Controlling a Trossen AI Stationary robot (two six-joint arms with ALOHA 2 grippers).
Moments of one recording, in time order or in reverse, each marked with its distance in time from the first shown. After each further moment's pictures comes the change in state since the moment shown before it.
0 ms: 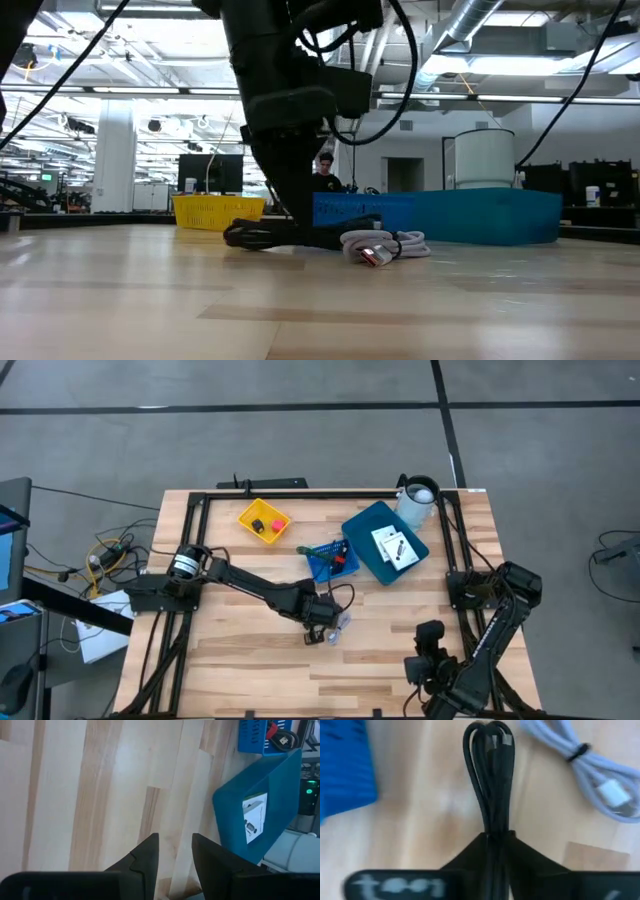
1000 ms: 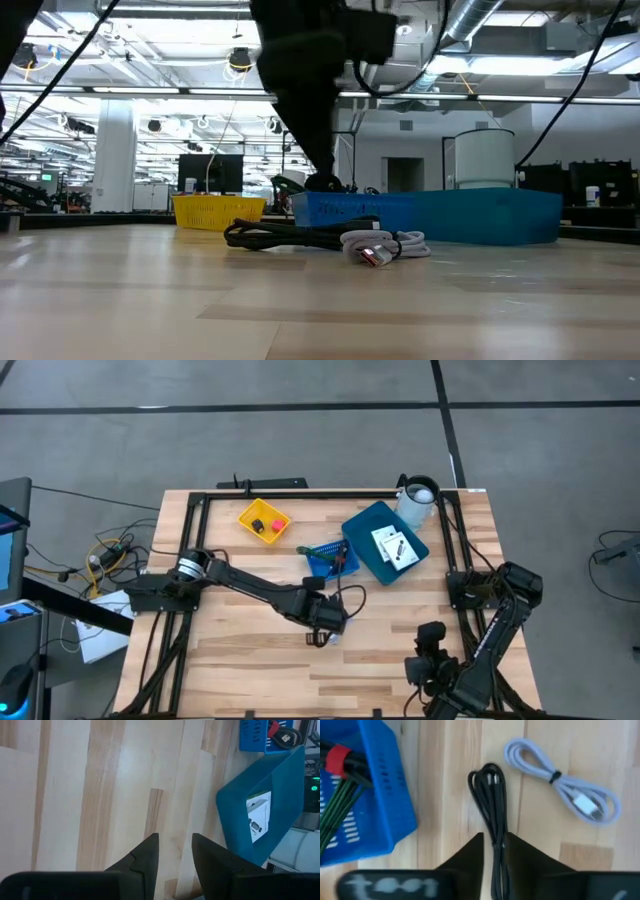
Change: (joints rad) left arm -0.034 0.043 0.237 -0.227 -0.105 0.144; right arm 0.009 0.000 0.000 0.011 0.000 0.036
